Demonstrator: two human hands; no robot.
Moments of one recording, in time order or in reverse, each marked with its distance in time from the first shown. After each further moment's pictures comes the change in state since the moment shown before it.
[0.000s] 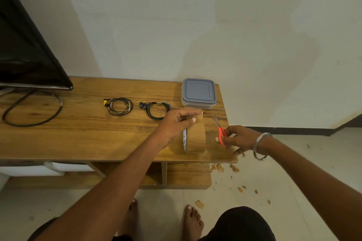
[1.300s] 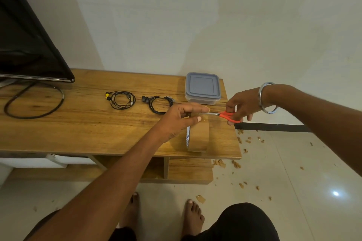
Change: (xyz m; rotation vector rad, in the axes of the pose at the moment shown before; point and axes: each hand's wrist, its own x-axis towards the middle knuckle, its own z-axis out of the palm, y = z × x) left_hand -0.001 -0.001 -0.007 0.079 -0.112 0.158; right_hand 0.013 -0.083 -0.061 -0.821 -0.249 -0.065
